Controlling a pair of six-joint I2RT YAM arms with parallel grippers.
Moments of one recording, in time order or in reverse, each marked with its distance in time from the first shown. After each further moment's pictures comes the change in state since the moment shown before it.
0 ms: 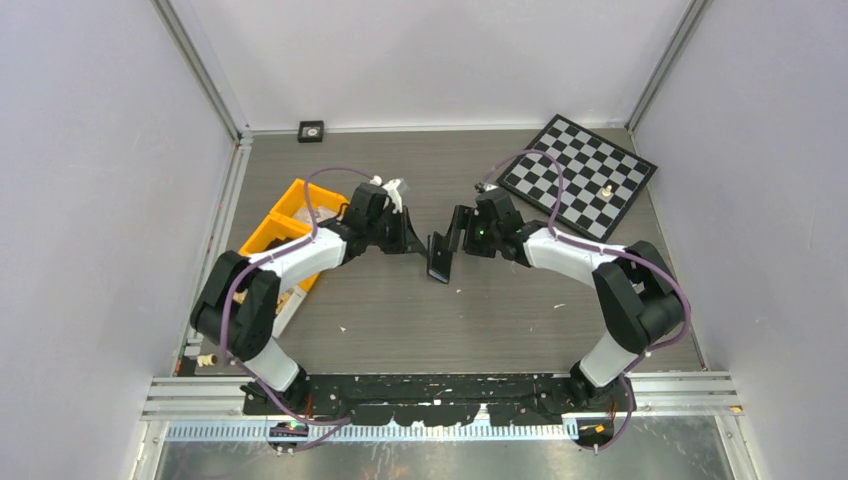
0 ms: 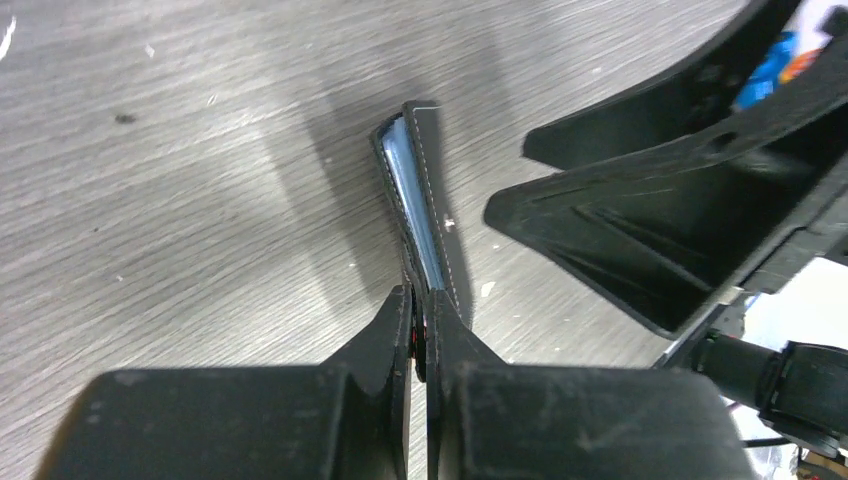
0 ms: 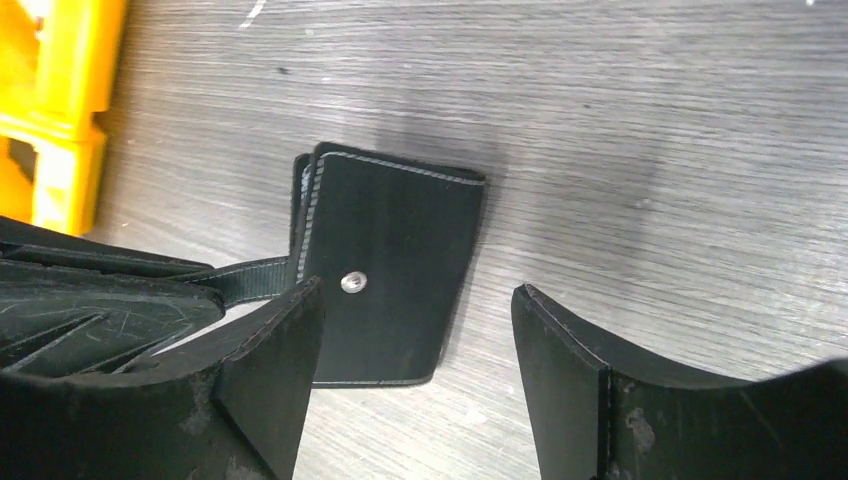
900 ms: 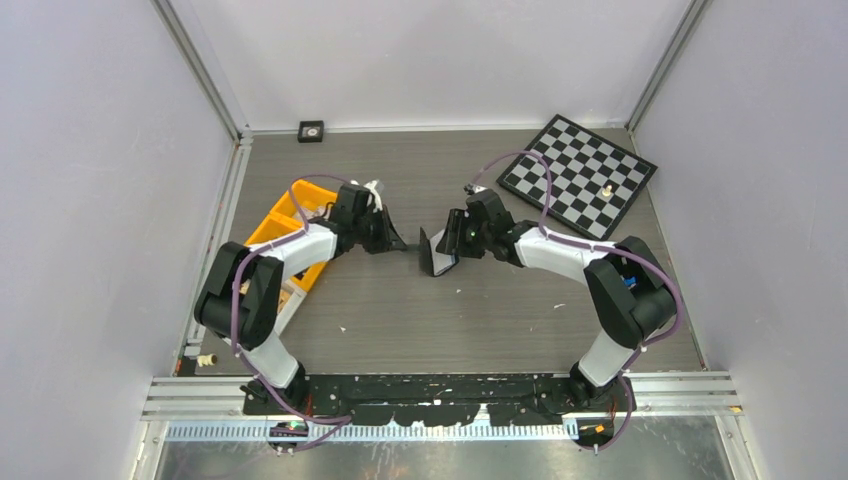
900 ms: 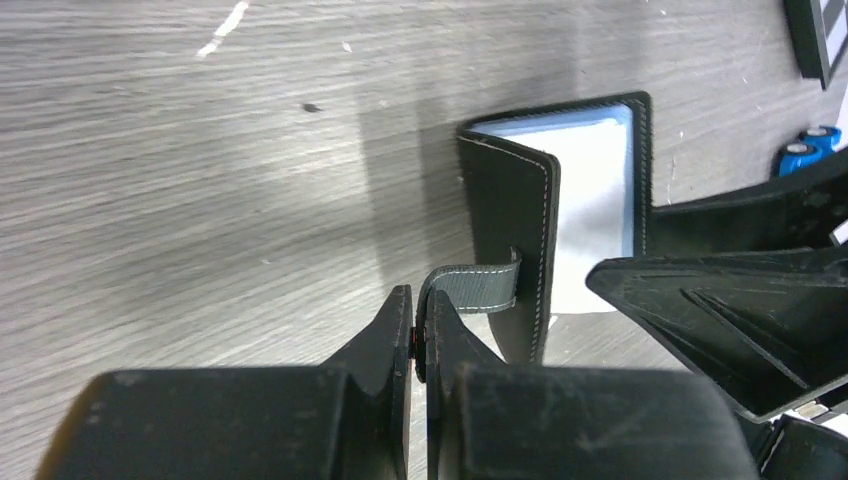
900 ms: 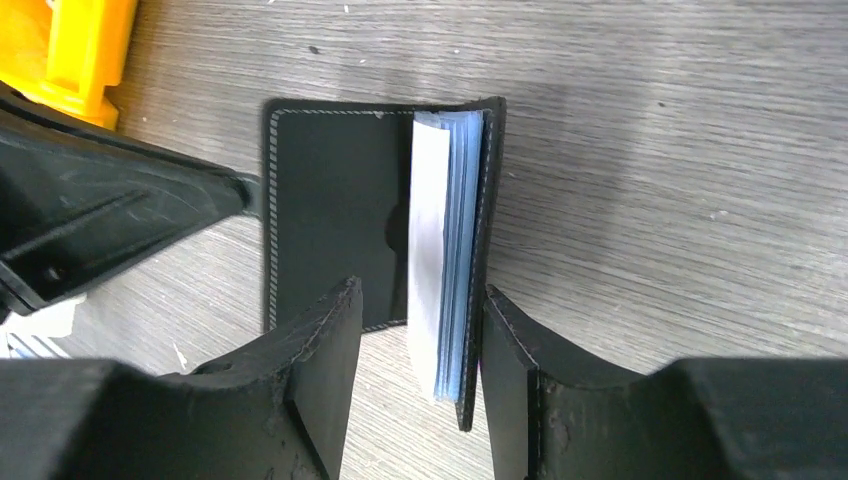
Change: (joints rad) left arm 0.109 0.025 -0.037 0.027 -0.001 -0.058; right arm 0.037 0.024 0.027 0.024 -0.027 0.006
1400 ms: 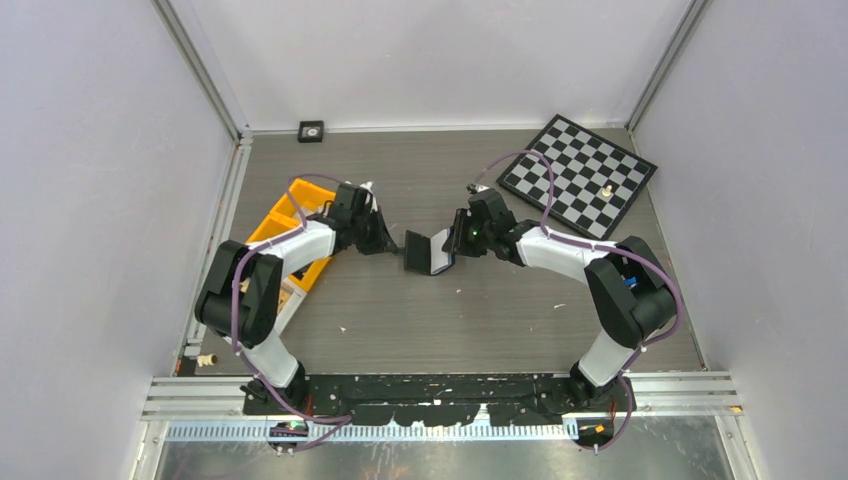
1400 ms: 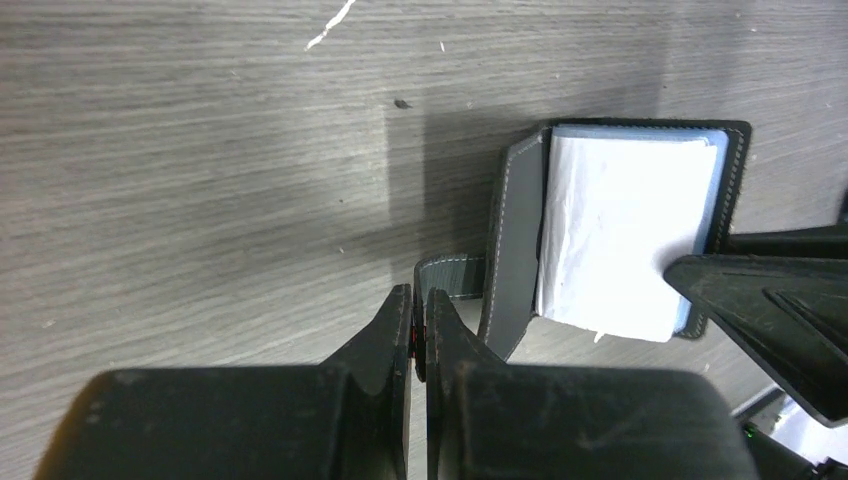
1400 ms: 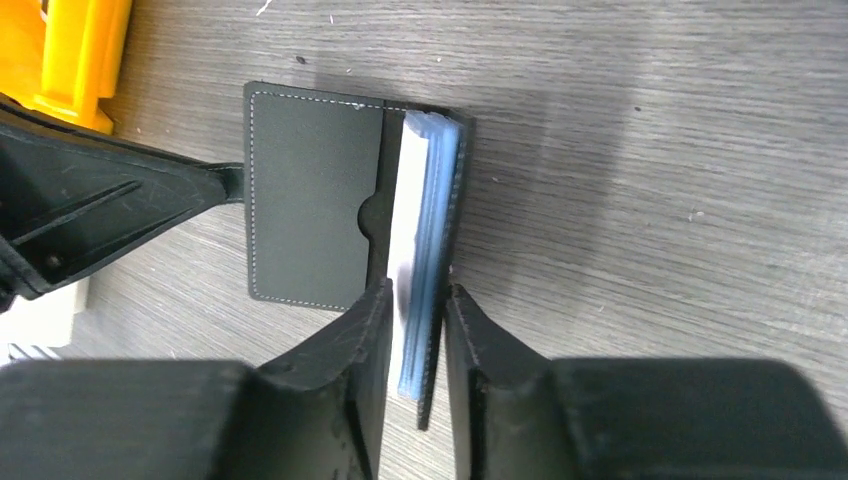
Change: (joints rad) left arm 0.030 0.006 0.013 -0.081 -0.074 0.016; right arm -0.006 0.000 -0.001 -0.015 0.015 -0.001
